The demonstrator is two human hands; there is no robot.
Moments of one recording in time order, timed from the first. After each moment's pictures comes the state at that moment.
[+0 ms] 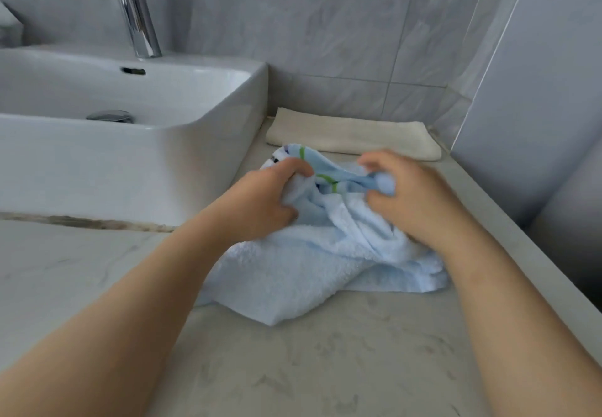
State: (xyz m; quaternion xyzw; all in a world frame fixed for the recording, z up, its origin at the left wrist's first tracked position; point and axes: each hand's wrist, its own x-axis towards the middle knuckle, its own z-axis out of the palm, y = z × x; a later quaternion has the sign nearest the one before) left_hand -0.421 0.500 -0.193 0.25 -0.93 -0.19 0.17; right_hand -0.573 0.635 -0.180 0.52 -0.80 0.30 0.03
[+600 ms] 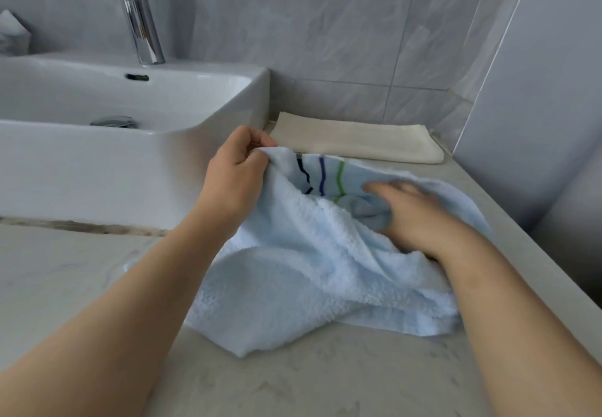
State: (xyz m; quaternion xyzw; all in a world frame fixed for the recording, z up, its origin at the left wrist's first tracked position) left_hand -0.421 0.490 -0.189 0.30 -0.72 -0.42 0.47; right_hand -0.589 0.630 -0.198 0.48 -0.87 0.12 -0.06
